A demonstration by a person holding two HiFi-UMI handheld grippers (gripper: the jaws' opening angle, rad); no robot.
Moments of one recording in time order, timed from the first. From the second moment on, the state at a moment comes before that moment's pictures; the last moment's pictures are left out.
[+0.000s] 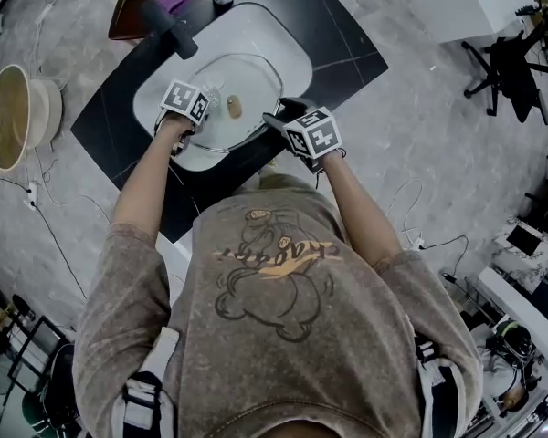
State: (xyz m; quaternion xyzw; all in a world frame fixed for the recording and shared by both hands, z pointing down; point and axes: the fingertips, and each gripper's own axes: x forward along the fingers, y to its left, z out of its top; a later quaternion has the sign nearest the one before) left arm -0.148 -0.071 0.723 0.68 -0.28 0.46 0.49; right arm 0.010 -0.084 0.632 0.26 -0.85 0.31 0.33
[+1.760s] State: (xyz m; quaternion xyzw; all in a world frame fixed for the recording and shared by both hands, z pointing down) left arm -0.017 -0.065 0.659 0.73 -0.16 0.33 0.57; right arm 0.010 -0.082 0.633 0.27 -0.85 0.30 0.33
